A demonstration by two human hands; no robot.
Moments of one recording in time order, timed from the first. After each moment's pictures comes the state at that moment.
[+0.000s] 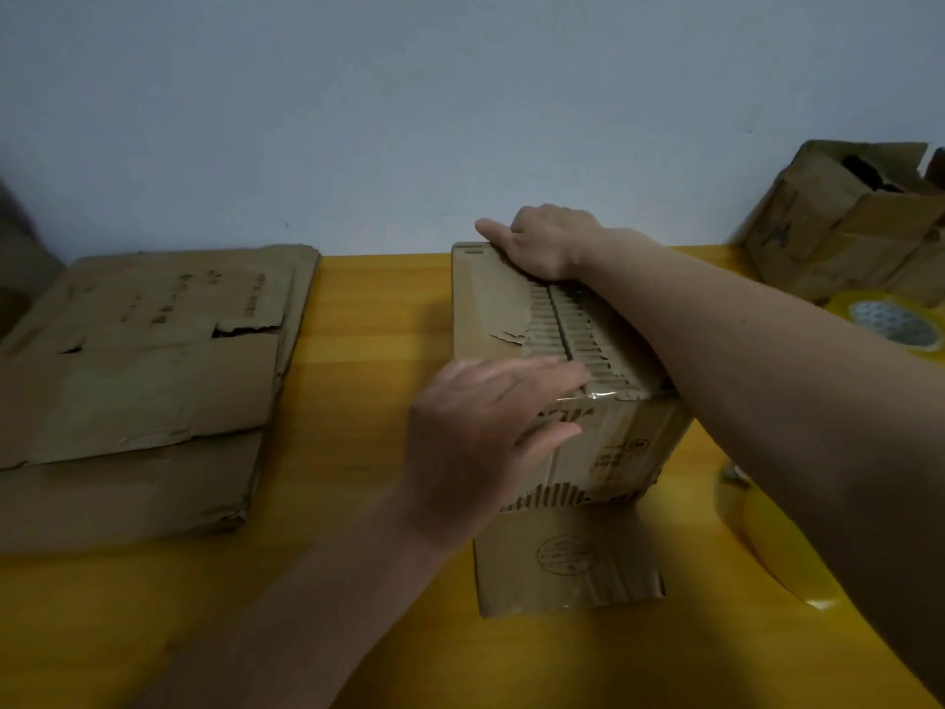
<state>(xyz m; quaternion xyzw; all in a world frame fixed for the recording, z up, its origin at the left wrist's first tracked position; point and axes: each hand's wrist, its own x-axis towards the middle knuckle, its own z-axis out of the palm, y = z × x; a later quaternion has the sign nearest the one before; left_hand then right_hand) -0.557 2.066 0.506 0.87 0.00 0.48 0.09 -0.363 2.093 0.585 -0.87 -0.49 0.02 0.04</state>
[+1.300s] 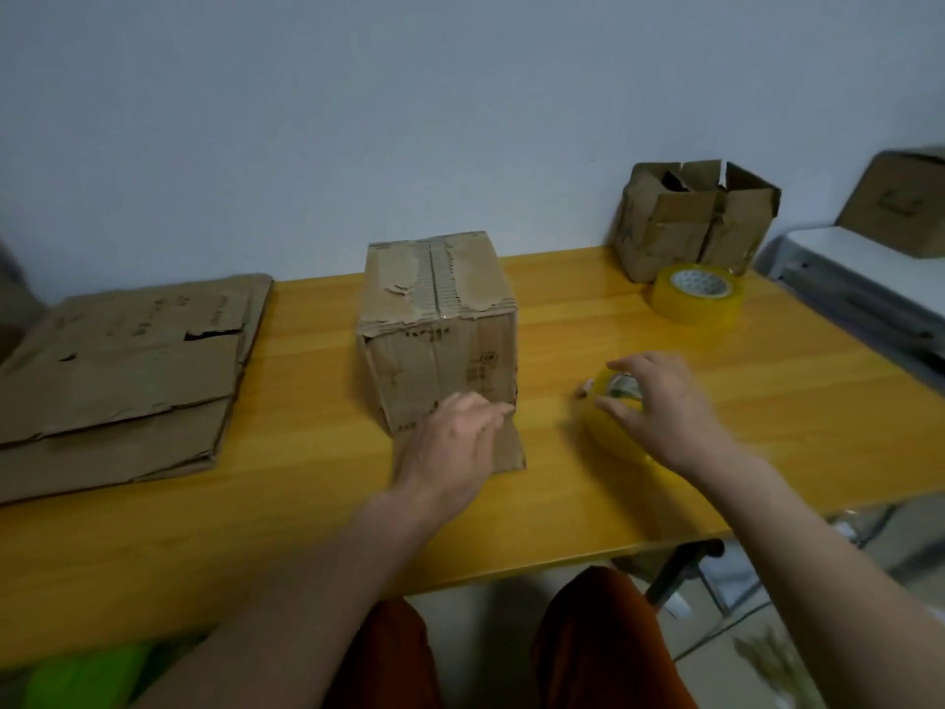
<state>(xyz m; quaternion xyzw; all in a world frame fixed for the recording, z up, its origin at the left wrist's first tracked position) -0.579 1.958 0.466 0.93 0.07 0.29 0.24 -0.426 1.782 0.500 -0.90 -0.37 -0.07 0.21</state>
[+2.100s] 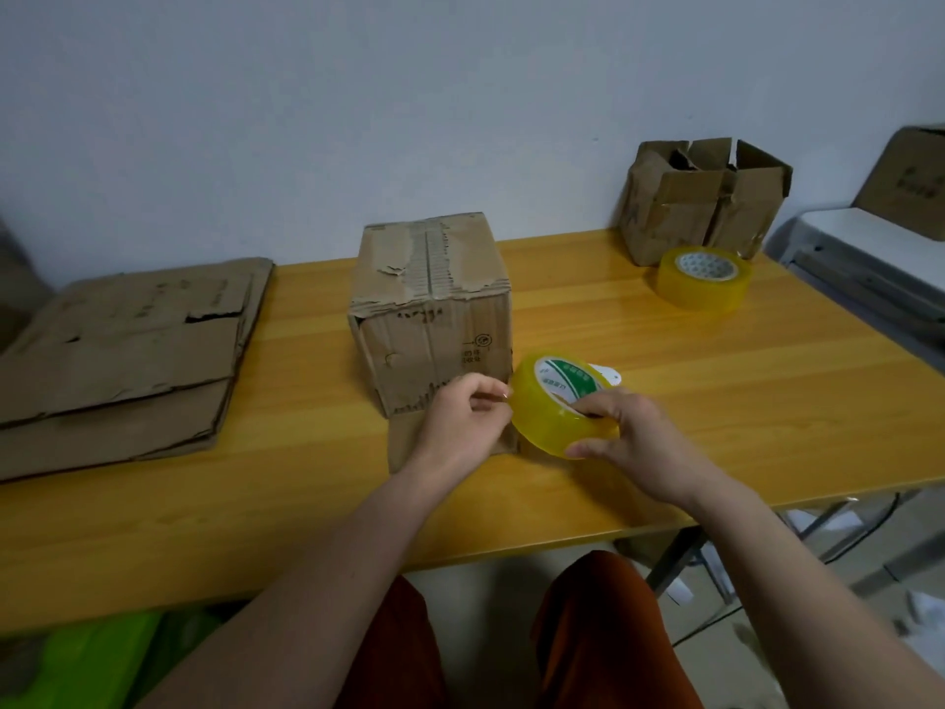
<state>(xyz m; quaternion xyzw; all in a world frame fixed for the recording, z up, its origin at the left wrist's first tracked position) -0.567 1.933 0.485 0.81 0.27 0.20 0.49 -0.457 1.772 0.490 -0.83 -0.43 0.13 0.33</state>
